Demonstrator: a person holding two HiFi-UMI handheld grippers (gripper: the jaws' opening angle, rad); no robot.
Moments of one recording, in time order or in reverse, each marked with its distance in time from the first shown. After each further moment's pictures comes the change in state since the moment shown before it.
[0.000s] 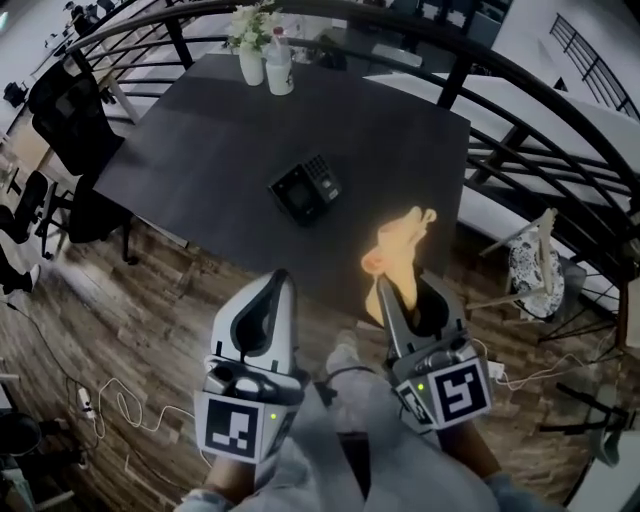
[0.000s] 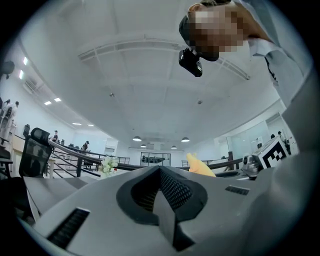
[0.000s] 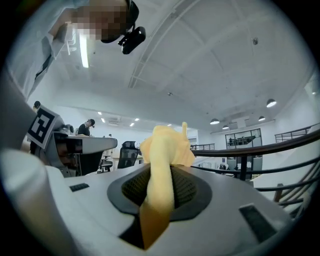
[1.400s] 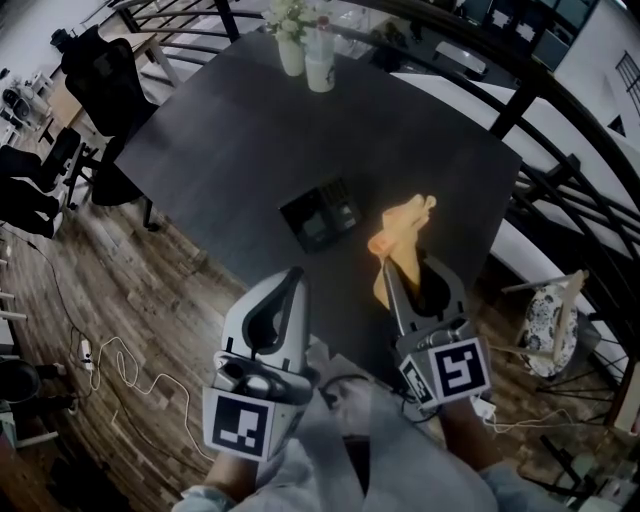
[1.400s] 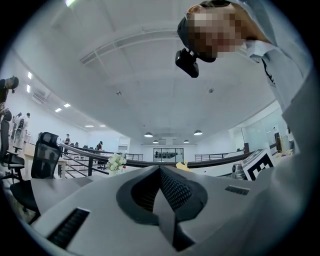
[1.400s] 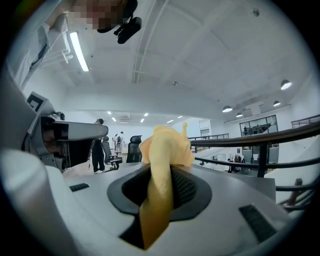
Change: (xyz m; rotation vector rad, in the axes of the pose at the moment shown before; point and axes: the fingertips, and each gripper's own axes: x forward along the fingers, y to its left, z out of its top) left arm 0.105 0.015 -0.024 0.030 0.058 0.167; right arm 0.118 -0.088 -0.040 0.042 0.085 0.182
